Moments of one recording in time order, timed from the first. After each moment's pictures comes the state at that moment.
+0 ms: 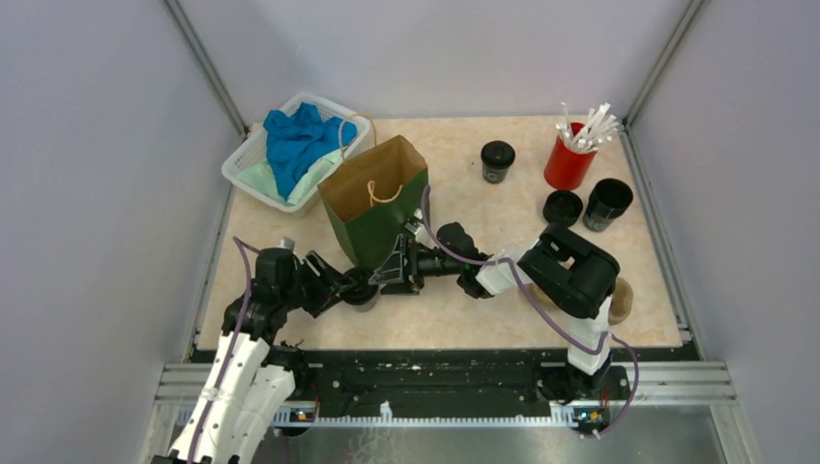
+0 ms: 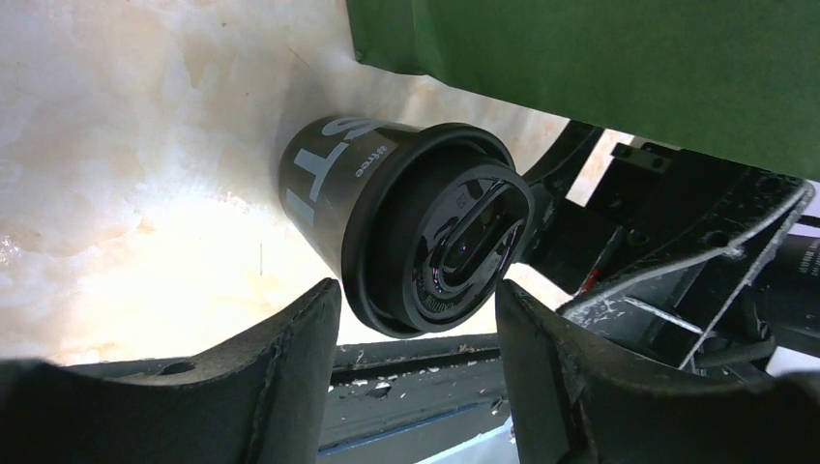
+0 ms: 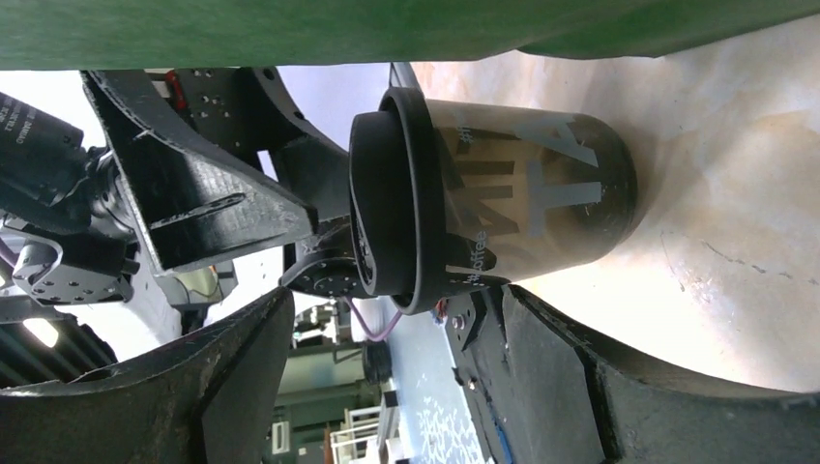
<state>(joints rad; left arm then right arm) -0.16 0.61 0.54 -0.73 0.29 -0.94 0.86 1.92 0.81 0.88 -0.67 1.28</state>
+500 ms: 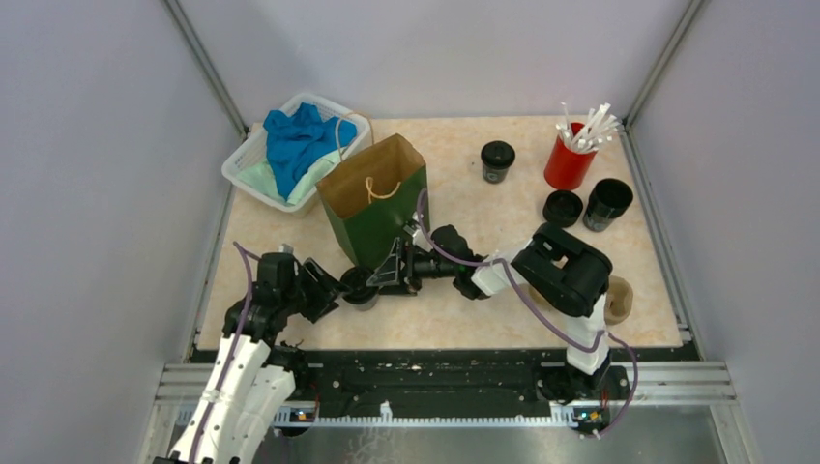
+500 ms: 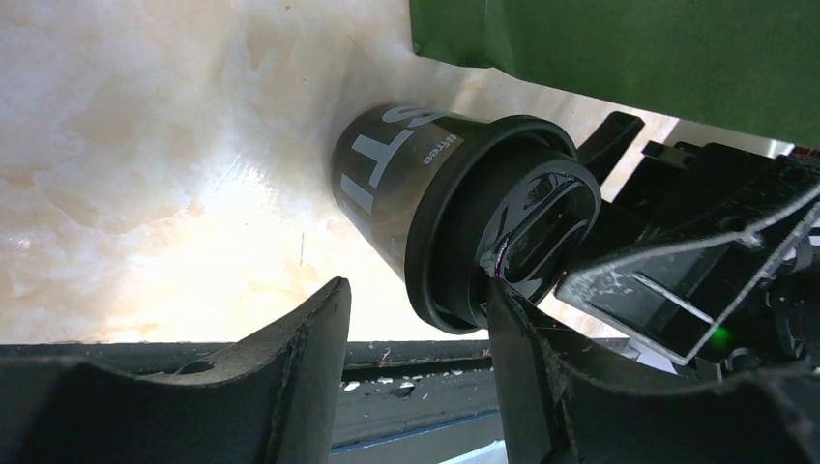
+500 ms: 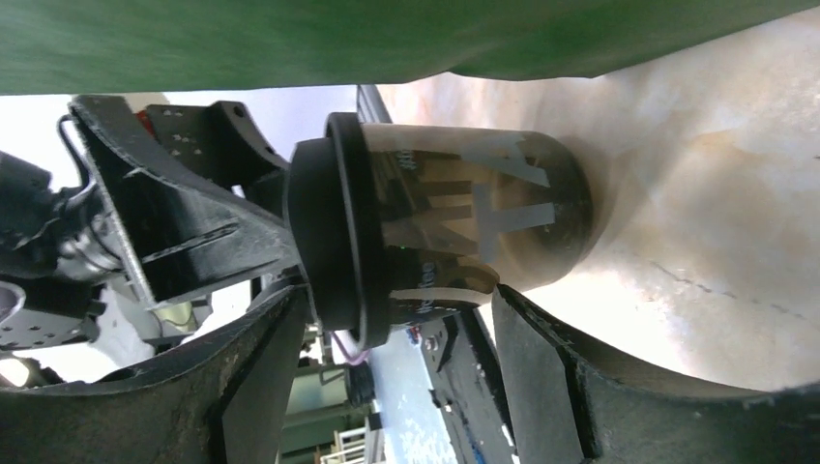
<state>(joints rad) -0.16 0.58 0.51 -0.79 0.24 -0.94 0.89 1.95 0.82 0.85 -0.60 1.26</state>
